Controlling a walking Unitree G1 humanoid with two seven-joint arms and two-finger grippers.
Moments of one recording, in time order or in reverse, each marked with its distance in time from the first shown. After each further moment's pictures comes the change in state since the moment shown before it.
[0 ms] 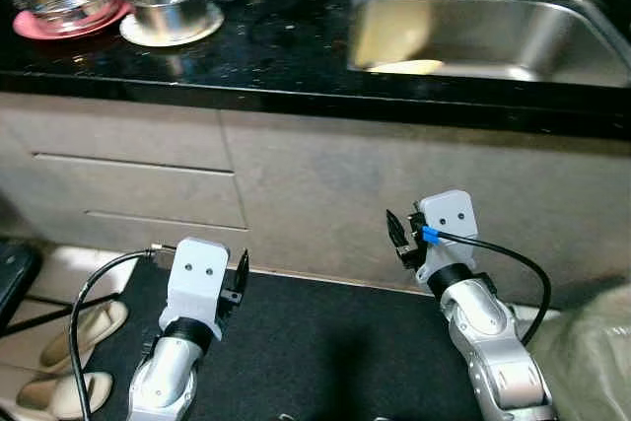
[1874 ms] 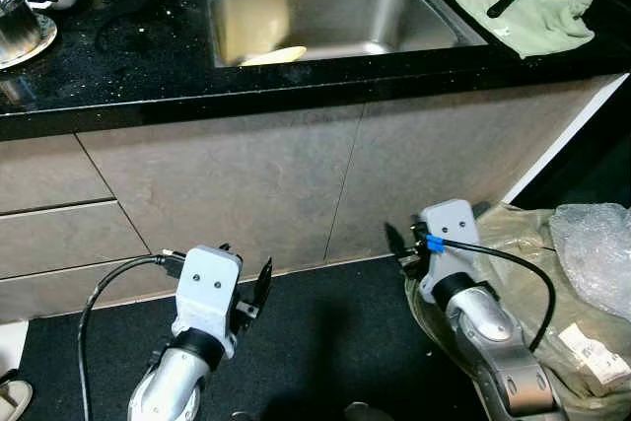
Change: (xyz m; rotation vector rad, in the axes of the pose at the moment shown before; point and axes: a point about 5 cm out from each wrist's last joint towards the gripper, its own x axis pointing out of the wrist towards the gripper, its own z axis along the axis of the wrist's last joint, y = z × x) left arm -0.010 -0.018 0.014 -0.075 -0.067 -0.157; right arm -0.008 -0.009 -0.004 -0.038 0.019 -0.013
